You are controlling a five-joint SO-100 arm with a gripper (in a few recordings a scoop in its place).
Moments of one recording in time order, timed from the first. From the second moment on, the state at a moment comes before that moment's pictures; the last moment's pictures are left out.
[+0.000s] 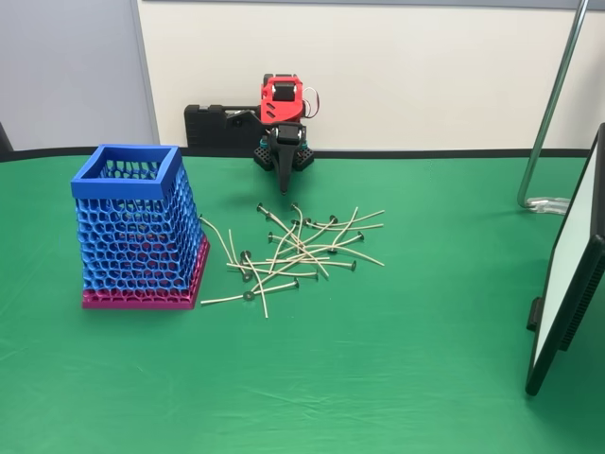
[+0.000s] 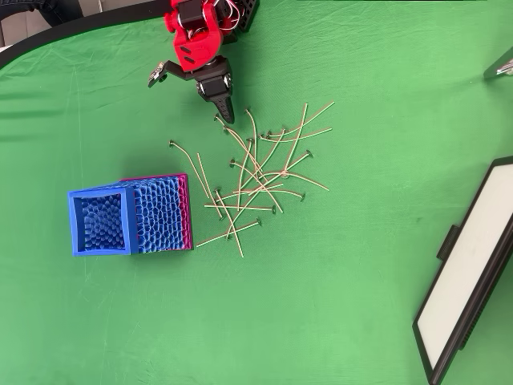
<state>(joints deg) -1.5 190.0 176.4 50.5 -8.9</state>
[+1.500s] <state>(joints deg) 0.3 183.3 176.0 45.4 -8.1</state>
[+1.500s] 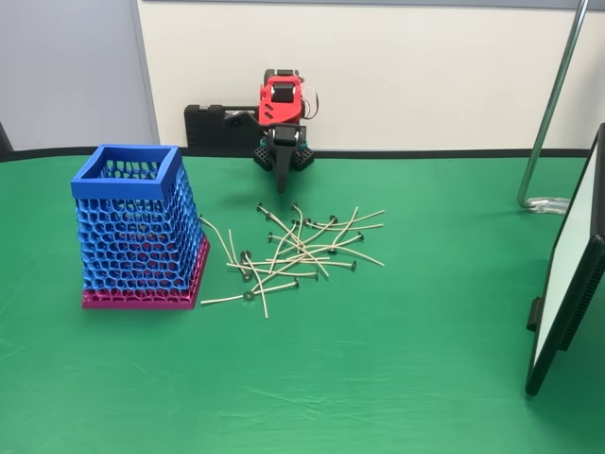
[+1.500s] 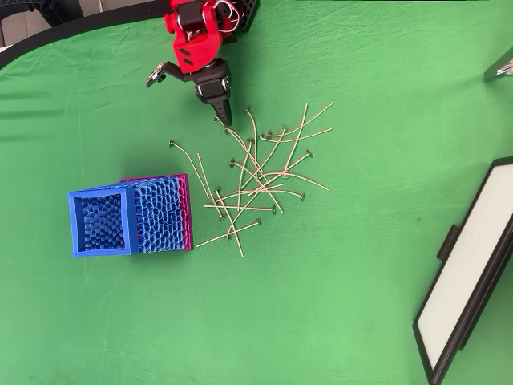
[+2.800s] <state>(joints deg) -5.4 141.7 136.5 68.4 -16.5</state>
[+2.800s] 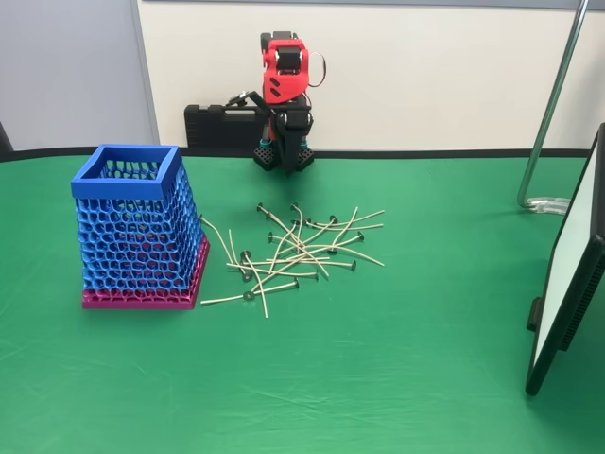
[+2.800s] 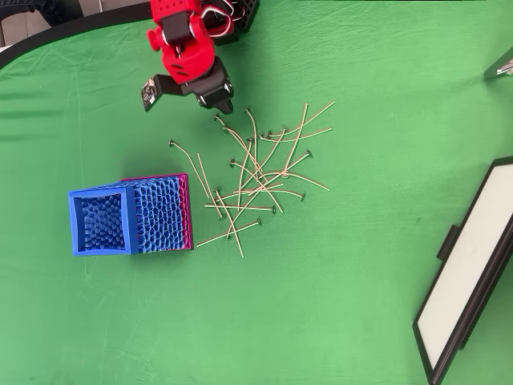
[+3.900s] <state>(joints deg) -7.1 122.6 128.3 74.5 -37.2</state>
